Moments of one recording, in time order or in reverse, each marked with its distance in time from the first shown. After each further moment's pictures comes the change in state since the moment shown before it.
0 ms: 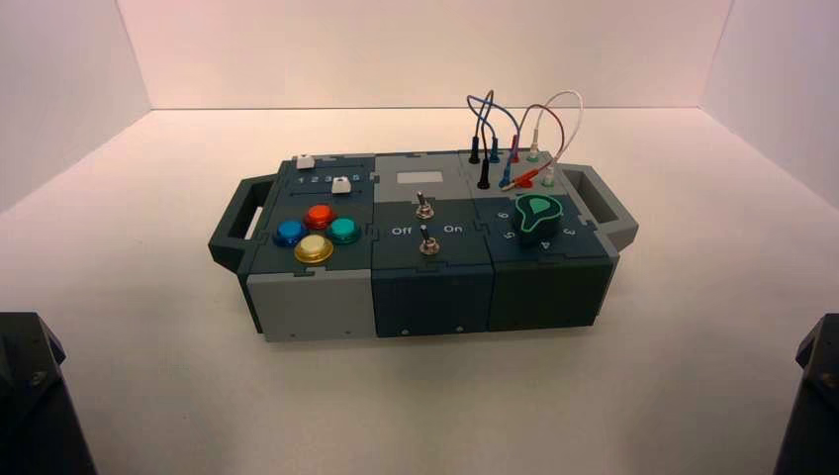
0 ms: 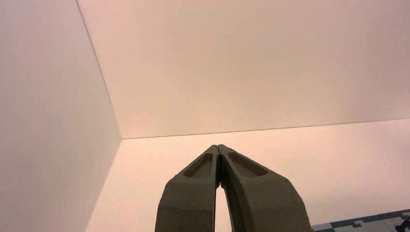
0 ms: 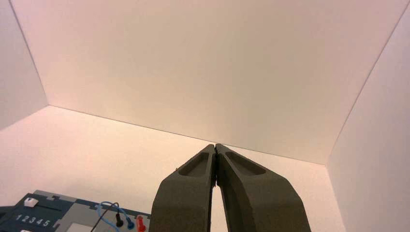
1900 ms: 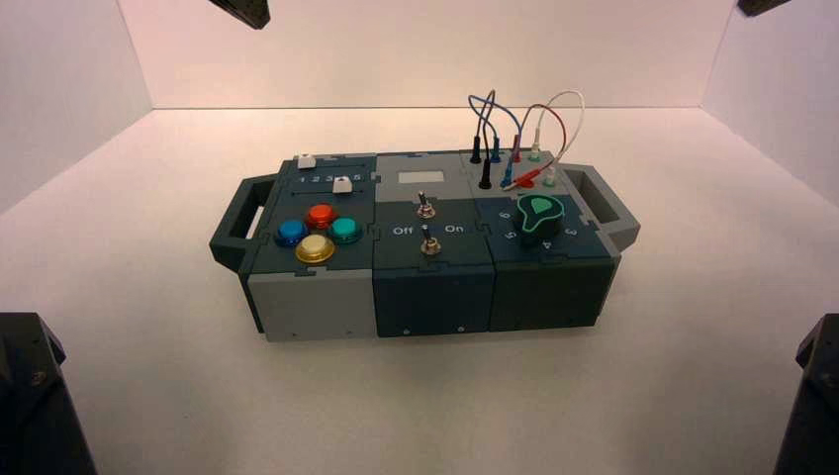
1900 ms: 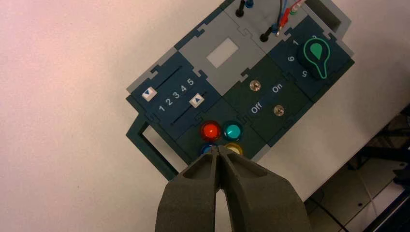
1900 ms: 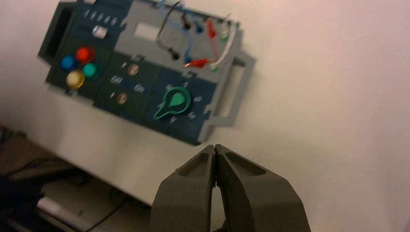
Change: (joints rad) left arm -0.627 0.459 -0.267 -0.069 0.670 0.011; right arm 0.132 0.215 -0.186 0.206 0.897 -0.035
